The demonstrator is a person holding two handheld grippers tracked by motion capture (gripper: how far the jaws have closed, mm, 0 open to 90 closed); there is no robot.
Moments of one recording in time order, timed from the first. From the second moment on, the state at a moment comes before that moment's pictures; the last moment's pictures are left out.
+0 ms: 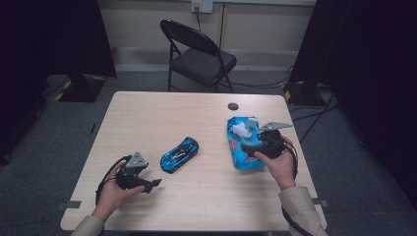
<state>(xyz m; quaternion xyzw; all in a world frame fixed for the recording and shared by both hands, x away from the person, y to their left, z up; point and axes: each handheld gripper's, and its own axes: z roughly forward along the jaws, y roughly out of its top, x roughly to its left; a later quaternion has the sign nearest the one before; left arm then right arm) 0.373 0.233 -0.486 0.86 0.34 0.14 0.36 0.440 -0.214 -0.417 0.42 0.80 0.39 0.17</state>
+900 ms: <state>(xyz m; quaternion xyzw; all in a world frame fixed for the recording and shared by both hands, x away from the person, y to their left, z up) 0.413 0.183 -0.506 0.85 0.34 0.15 0.38 0.450 -0.198 -0.427 0.40 0.82 0.38 0.15</state>
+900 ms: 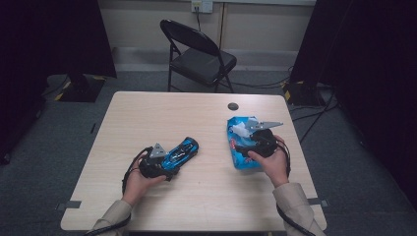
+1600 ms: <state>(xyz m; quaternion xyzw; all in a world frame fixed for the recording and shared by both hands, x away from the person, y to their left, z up) 0.411 0.187 -0.506 0.85 0.34 0.15 0.38 0.495 -0.186 -0.414 0.46 0.79 0.36 0.18</state>
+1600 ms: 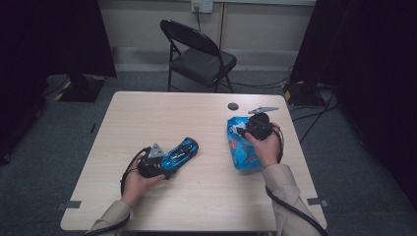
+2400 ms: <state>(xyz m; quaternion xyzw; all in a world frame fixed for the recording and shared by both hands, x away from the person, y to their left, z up) 0.411 0.187 -0.506 0.85 0.34 0.15 0.38 0.491 -0.201 -0.399 0.49 0.77 0.37 0.18</state>
